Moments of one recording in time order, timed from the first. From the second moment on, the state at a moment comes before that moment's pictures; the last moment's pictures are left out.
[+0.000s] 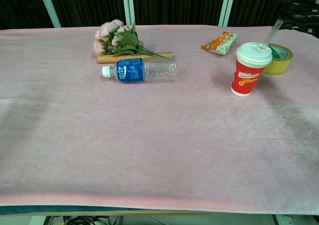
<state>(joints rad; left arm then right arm) -0.08 -1.10 -0.04 -1.61 1.53 1.53 -0.03 0.61 -1.51 0.26 -0.97 -1.43 1.02 1.35</state>
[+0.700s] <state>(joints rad) -0.08 -1.10 -0.03 -1.62 1.56 1.52 0.00 0.23 -1.33 0.08 -1.28 -1.42 1.55 0.04</state>
